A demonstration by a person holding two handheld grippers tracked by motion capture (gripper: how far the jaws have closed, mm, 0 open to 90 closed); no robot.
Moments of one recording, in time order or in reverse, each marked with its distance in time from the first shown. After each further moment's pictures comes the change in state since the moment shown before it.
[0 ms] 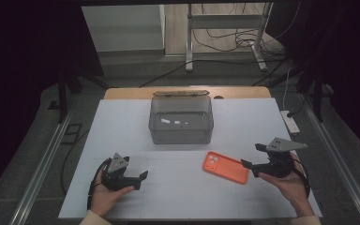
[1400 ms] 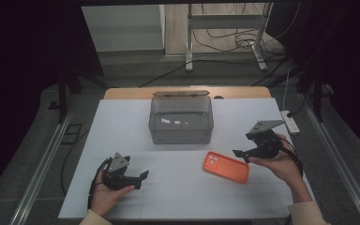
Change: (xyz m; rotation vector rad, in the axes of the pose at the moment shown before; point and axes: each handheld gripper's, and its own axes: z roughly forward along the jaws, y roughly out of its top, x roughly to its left) left arm 0.000 0.001 0.002 0.003 -0.001 0.003; right arm -0.009 0.050 0.032 0.202 0.040 -0.070
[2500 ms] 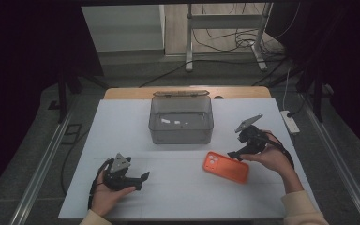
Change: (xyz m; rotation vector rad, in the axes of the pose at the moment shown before) left arm -0.002 0.000 0.002 0.019 -0.008 0.016; right arm -0.012 0.010 0.046 0.222 0.066 -0.056
